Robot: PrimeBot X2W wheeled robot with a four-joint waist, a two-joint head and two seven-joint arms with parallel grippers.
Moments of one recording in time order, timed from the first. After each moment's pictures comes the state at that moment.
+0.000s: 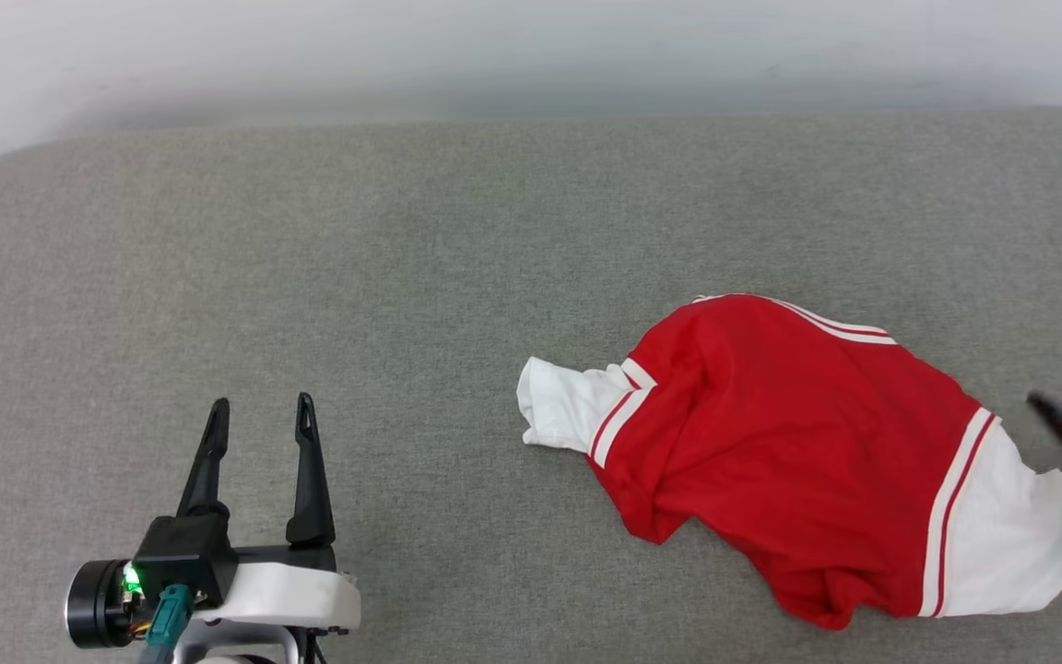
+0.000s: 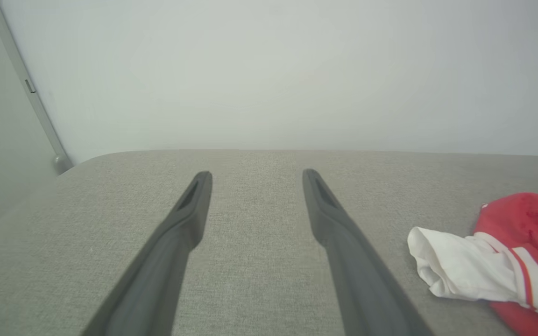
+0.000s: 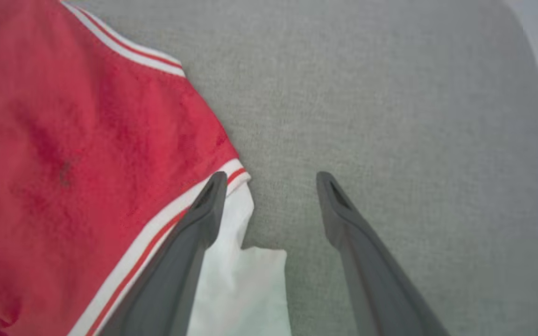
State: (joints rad) left arm -0.01 0.05 -0.03 -0.03 -0.10 0.08 -0.26; right arm -0.59 -0.87 0.89 0.61 1.03 0.13 0.02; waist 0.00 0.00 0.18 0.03
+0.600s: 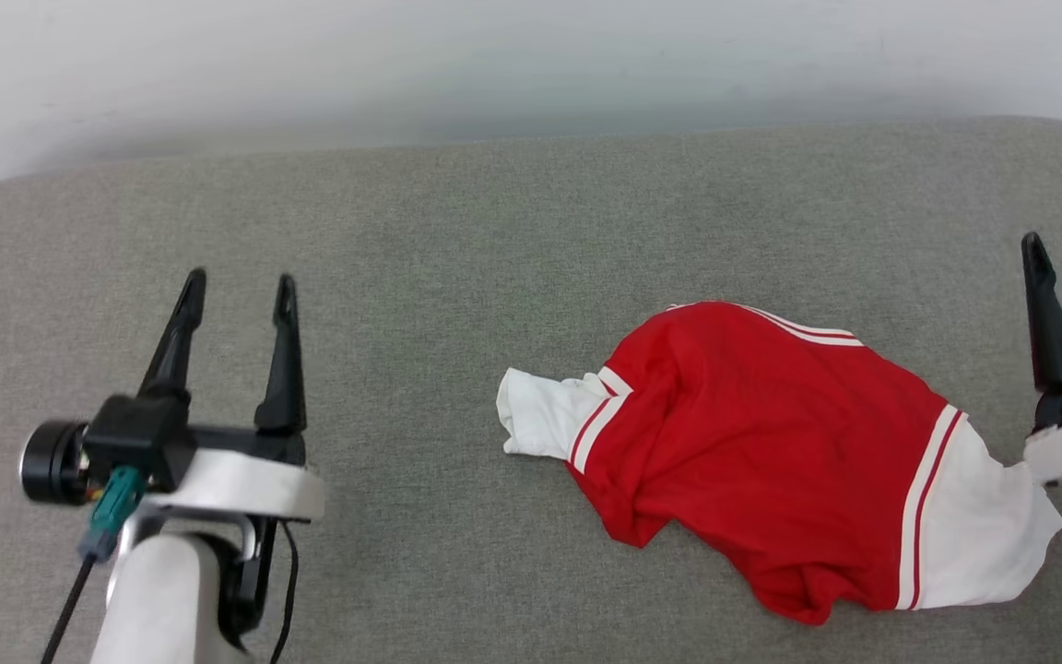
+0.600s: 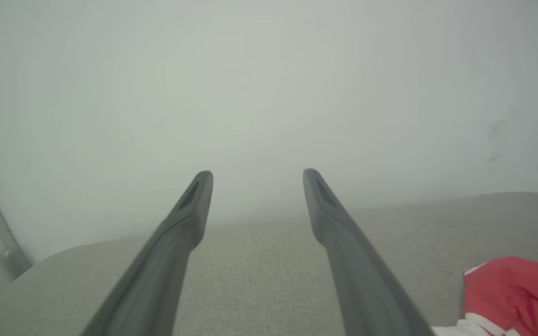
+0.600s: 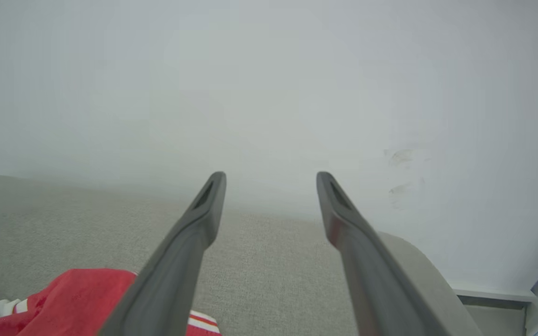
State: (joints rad) left arm -0.21 0.12 0.02 0.03 -0.10 -0.08 -0.26; right arm -0.34 -0.43 0.05 0.26 0.33 0.13 -0.26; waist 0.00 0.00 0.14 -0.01
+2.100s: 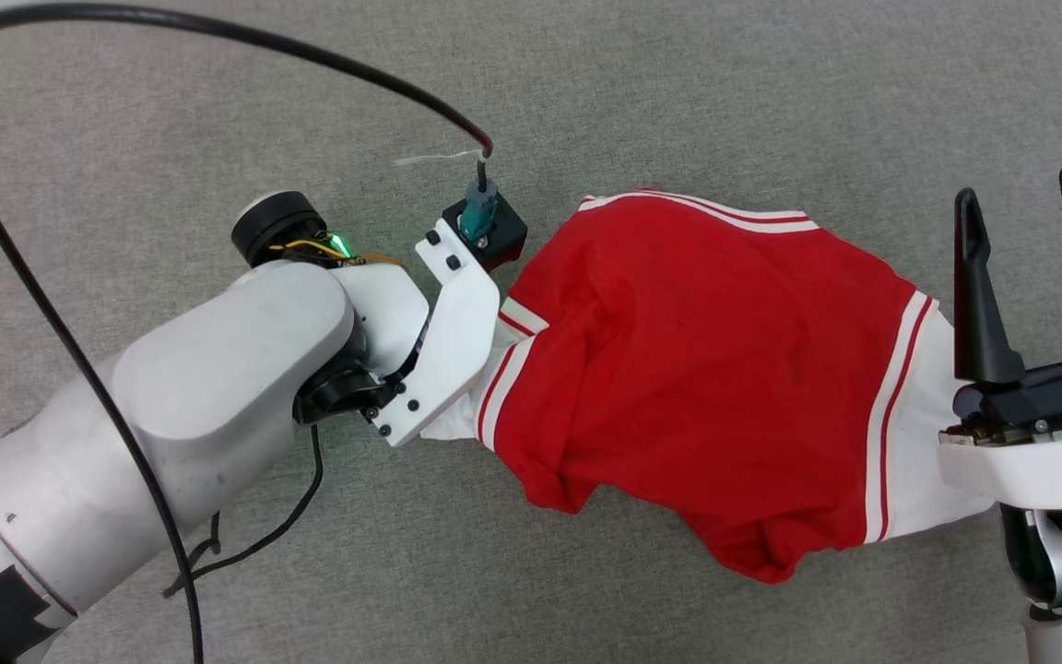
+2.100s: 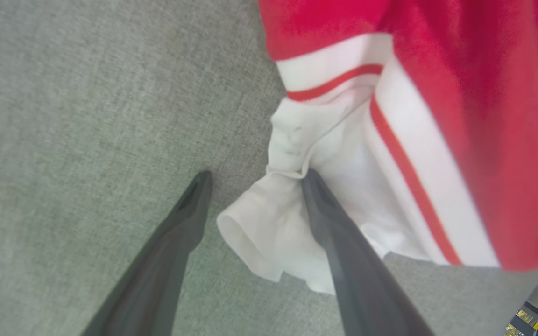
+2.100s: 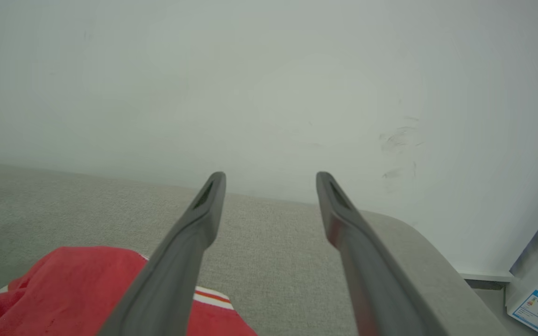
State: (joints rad) left arm -1.15 0.54 -1.25 0.29 -0.91 -0.13 0.87; right arm -0.25 -0.16 -0.02 -0.13 0.08 0.13 -0.26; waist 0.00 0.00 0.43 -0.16
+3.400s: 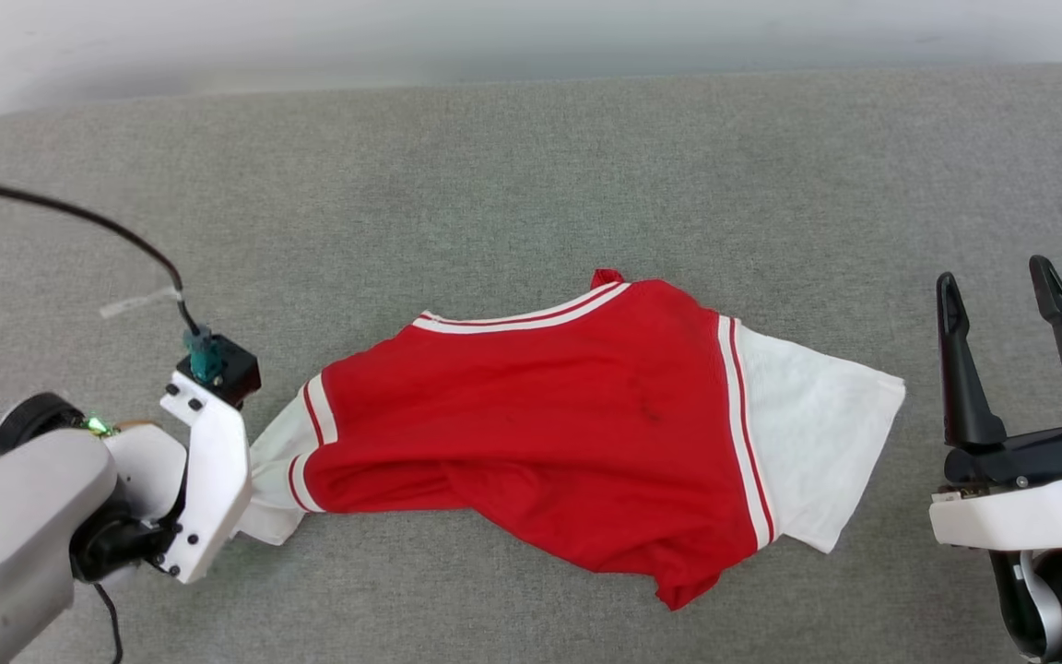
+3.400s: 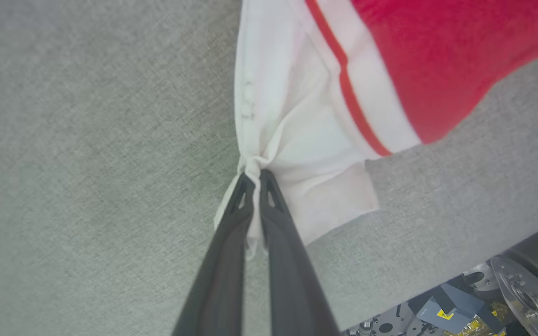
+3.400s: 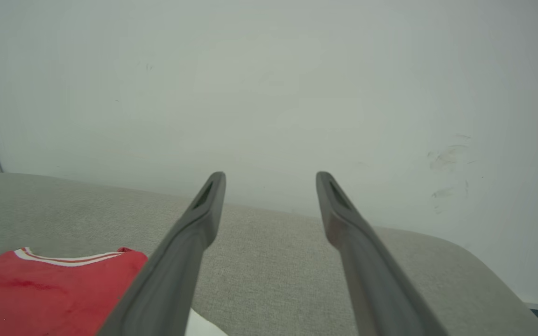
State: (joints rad) left arm -0.89 0.89 -1.28 0.30 -1.06 -0.06 0.61; right arm -0.15 -0.16 -0.04 -0.06 0.07 0.13 -0.26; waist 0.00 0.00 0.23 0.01
